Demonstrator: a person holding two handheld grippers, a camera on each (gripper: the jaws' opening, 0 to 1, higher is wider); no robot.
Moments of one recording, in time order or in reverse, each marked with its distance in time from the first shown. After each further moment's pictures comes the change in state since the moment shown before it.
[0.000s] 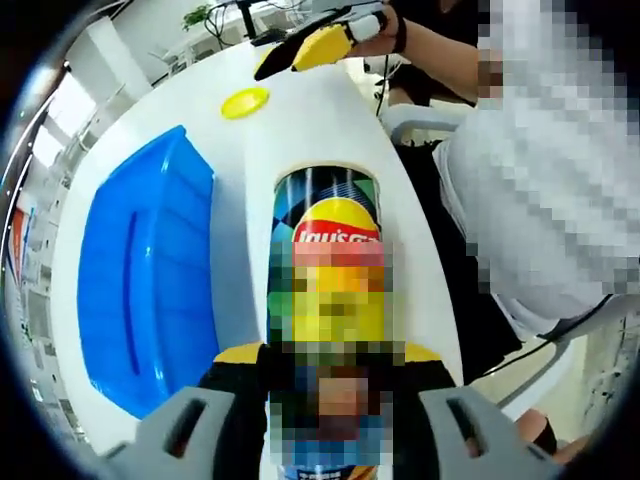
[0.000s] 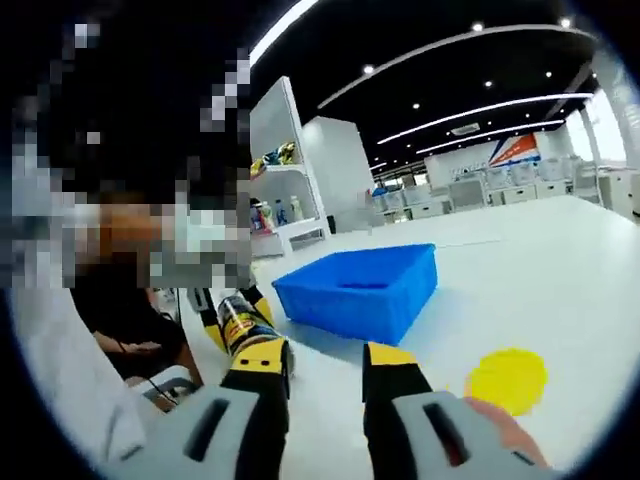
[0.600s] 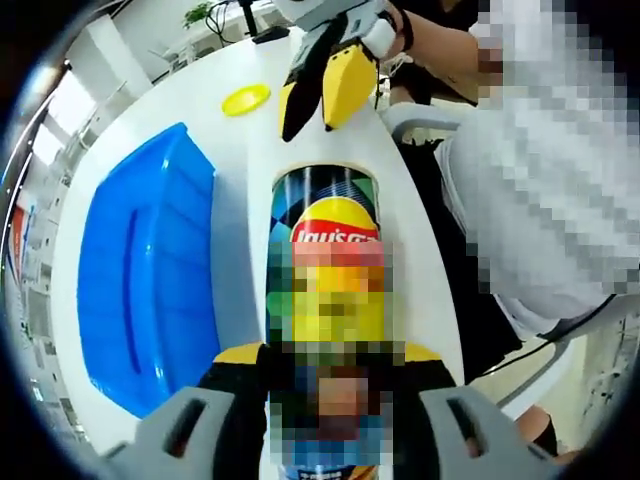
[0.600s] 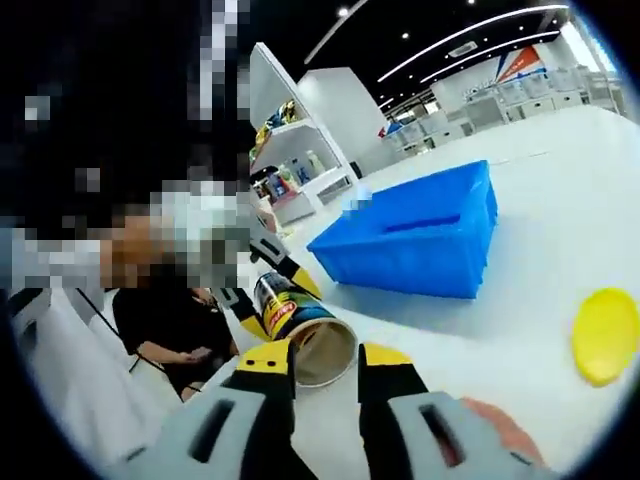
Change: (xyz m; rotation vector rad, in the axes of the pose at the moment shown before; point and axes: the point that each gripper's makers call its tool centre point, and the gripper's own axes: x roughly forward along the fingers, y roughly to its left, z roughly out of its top) left arm 0.002 0.002 -0.002 0.002 0.013 0.002; right arm 0.043 0.046 -0.034 0.212 0.250 0.158
